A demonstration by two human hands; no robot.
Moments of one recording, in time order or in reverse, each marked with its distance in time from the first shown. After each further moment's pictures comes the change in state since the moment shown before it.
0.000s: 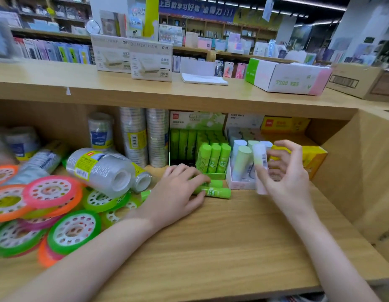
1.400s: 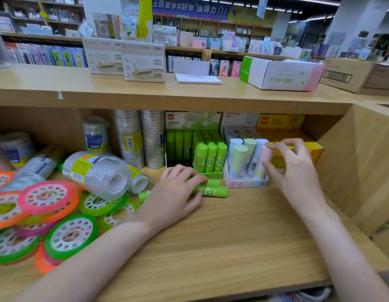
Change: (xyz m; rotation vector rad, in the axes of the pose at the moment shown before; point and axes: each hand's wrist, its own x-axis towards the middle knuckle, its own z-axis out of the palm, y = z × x) left_hand 0.000 0.002 -0.001 0.004 -0.035 0.000; right_hand 0.015 0.016 -0.018 -0.592 -0.013 -0.096
